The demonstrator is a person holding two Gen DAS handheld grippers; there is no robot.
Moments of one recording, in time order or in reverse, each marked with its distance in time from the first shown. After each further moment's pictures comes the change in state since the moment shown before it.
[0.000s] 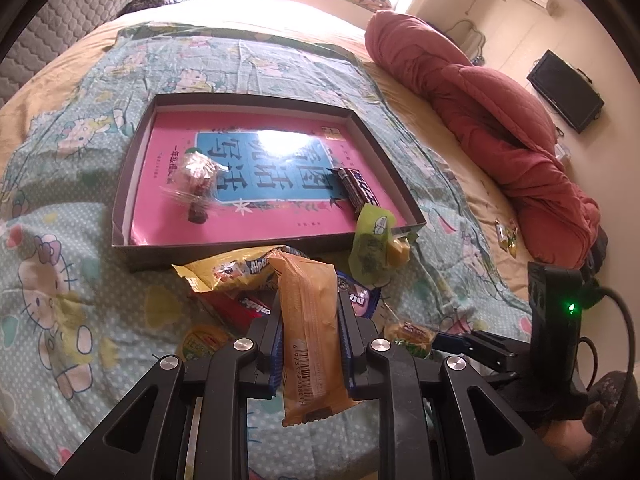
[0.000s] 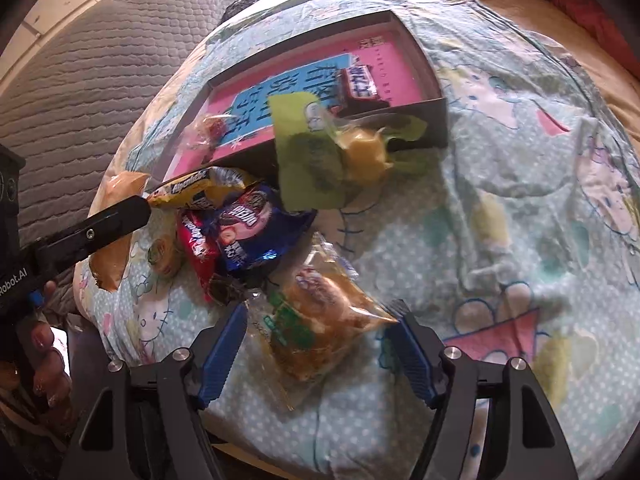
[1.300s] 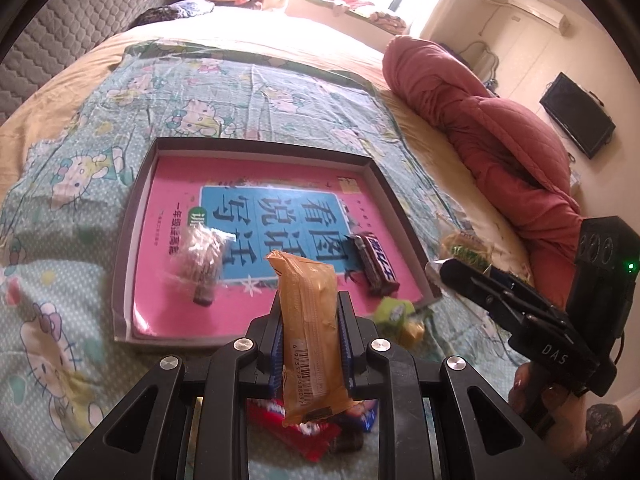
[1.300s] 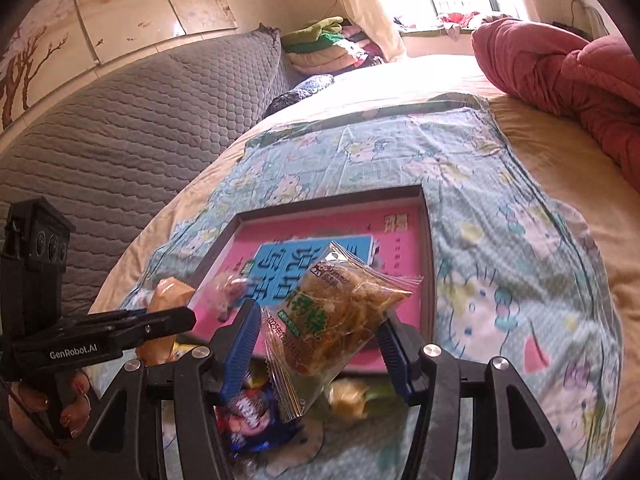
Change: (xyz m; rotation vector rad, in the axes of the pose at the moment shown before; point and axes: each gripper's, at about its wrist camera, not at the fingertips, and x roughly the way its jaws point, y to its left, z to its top) left arm 0.018 0.006 0.064 -0.043 -0.068 0.038; right arm -0.049 -0.002 0.103 -0.166 -0.383 0.045
